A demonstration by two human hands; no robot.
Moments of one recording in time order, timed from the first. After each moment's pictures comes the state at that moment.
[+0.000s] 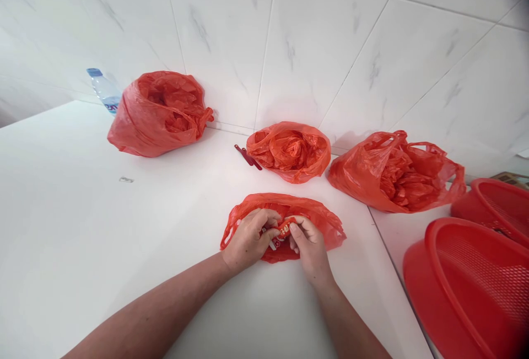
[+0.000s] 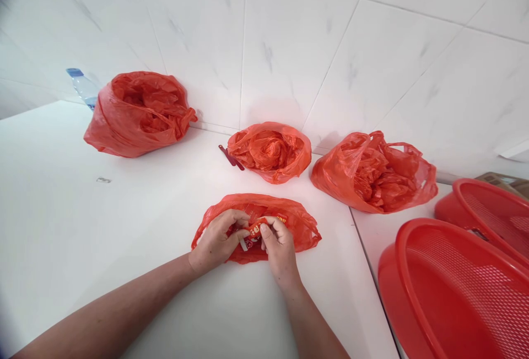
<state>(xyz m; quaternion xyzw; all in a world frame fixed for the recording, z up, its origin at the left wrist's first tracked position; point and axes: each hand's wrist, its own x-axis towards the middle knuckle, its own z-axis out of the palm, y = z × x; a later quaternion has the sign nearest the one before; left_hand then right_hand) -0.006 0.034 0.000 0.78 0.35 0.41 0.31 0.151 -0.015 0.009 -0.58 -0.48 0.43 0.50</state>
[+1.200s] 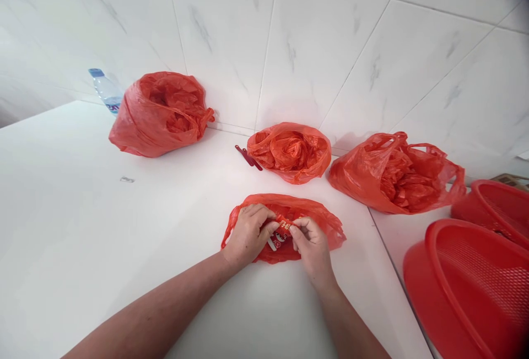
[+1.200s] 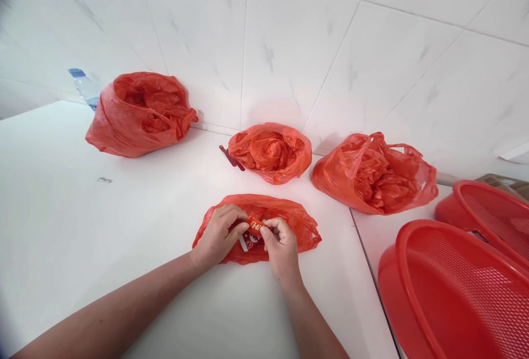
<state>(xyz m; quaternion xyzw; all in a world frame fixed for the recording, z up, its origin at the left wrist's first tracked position) -0.006 0.042 0.007 0.80 0.37 0.39 0.25 0.153 -0.015 0.006 -0.60 -0.46 0.40 0.51</state>
